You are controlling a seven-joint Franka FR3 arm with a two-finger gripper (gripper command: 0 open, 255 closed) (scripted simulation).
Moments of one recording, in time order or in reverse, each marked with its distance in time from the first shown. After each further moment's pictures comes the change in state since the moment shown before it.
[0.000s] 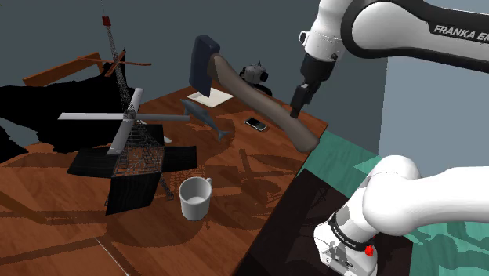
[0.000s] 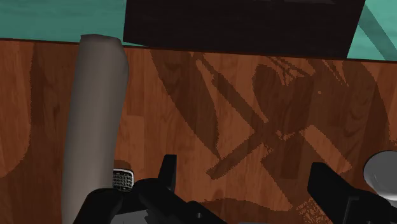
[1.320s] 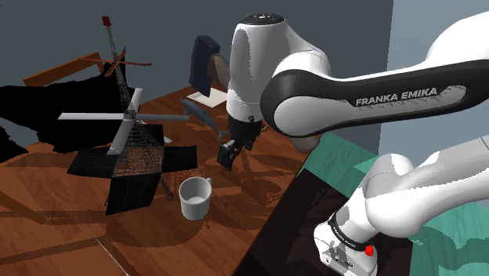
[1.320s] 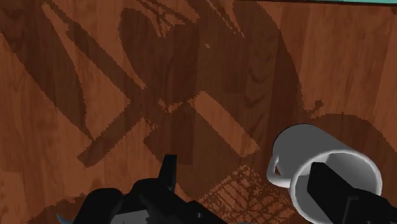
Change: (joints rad) arm 0.104 0.338 0.359 0.000 0.168 0.332 0.396
